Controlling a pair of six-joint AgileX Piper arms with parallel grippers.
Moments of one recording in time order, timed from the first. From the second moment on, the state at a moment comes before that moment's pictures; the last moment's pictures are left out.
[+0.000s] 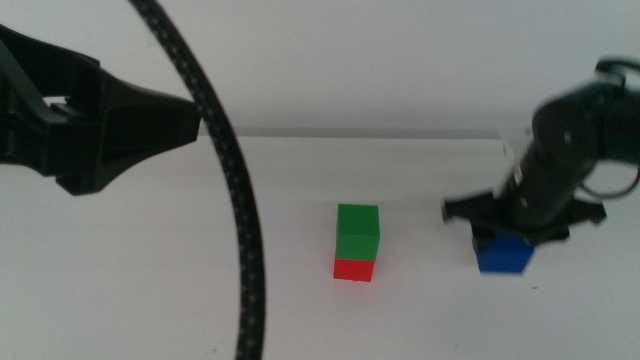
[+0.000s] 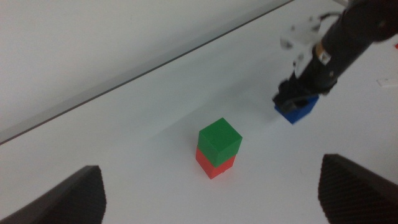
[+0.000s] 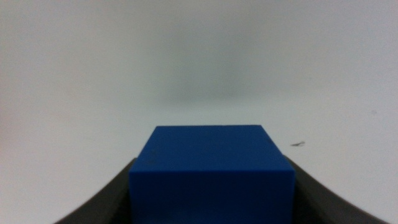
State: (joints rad) left arm -0.23 0.90 -1.15 -0.52 0.97 0.45; right arm 0.37 1.76 -1.18 -0.17 0.94 0.53
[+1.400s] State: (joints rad) left arm -0.23 0.90 -1.15 -0.52 0.97 0.45; right arm 0.77 1.96 -1.78 -0.24 1.21 0.90
